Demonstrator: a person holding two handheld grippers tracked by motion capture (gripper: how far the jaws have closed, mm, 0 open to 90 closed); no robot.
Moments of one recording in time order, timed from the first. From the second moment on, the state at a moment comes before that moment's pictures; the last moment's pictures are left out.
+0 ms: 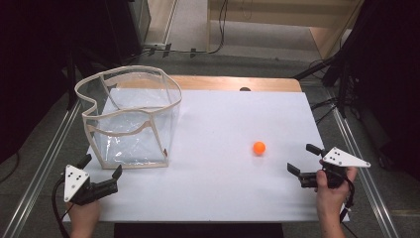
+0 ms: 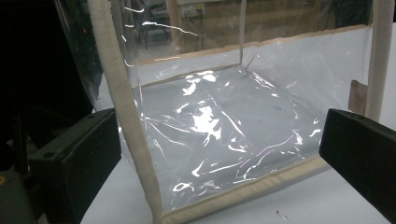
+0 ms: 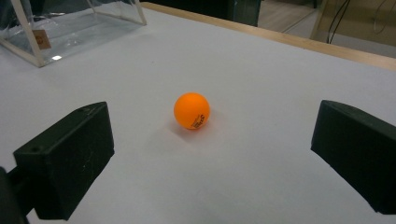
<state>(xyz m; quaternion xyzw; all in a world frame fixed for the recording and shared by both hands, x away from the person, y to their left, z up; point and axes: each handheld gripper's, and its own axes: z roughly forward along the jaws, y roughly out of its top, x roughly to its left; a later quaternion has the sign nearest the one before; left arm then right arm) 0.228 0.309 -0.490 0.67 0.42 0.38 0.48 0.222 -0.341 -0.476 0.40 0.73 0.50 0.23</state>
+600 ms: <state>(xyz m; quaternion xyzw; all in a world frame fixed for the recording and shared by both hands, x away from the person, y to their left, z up) 0.228 0.308 -0.490 0.67 0.42 0.38 0.48 0.237 -0.336 -0.468 0.40 0.74 0.49 0.21</state>
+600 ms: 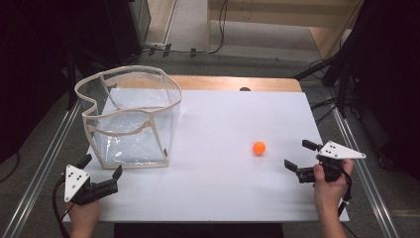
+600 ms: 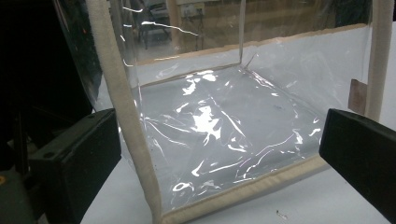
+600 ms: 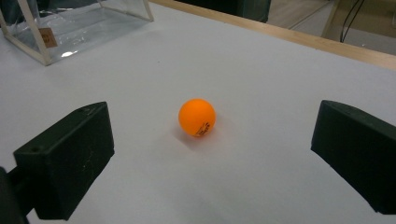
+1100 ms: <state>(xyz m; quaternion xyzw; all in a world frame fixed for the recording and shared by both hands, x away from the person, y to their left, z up) 0.229 0.308 -0.490 0.67 0.42 0.38 0.48 0.252 -0.330 -0.459 0.39 0.76 0.48 0.20</state>
